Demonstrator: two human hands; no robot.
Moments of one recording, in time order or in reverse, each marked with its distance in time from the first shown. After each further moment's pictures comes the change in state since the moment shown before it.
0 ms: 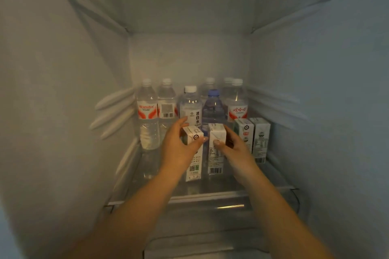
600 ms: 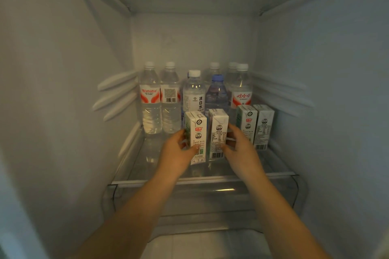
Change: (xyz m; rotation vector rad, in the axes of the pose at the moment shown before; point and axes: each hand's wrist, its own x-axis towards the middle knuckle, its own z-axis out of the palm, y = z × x) left_hand -0.026 -0.033 -0.001 -0.157 -0.129 -0.276; right_hand -0.028 0.012 -0.002 -0.360 0.059 -0.065
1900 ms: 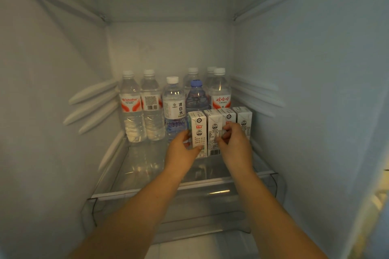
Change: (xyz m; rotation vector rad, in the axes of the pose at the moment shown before) left_hand 0.014 0.011 0.052 0.158 -0.036 0.091; right_hand 0.026 0.026 -0.020 -0.171 0.301 0.044
